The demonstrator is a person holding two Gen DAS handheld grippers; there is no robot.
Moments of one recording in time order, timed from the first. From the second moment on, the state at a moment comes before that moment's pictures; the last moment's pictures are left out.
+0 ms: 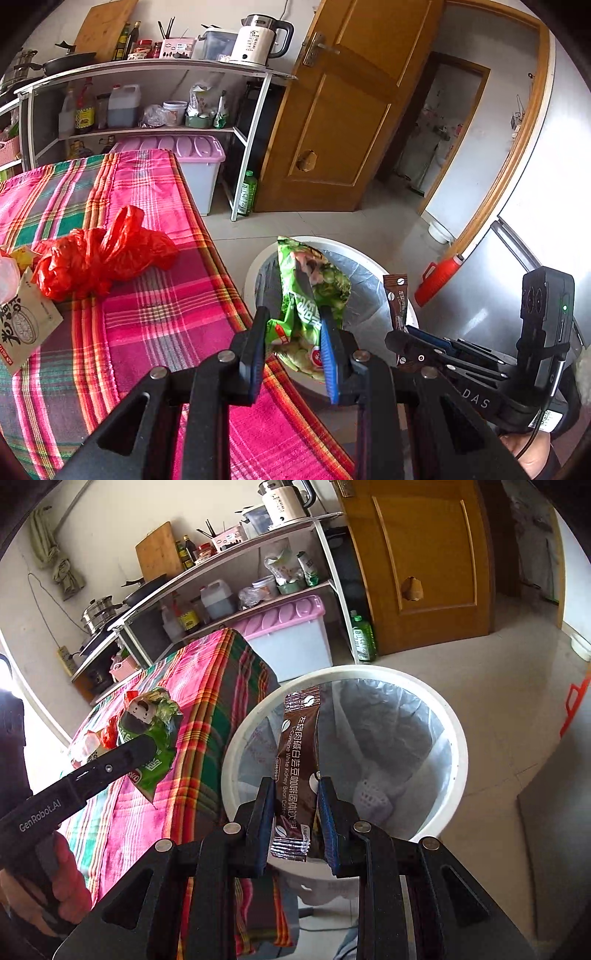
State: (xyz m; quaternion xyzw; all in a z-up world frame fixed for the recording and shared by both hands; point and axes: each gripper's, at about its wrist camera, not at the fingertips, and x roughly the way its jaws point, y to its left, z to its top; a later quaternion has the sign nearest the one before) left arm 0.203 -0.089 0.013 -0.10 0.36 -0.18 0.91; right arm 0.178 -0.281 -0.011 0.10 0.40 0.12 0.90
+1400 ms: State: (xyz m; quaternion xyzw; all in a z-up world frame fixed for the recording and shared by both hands) left arm 0.226 -0.115 -0.007 -0.11 0.41 -0.20 0.88; right arm 0.181 -0.303 -0.018 0.11 0.41 0.09 0.90
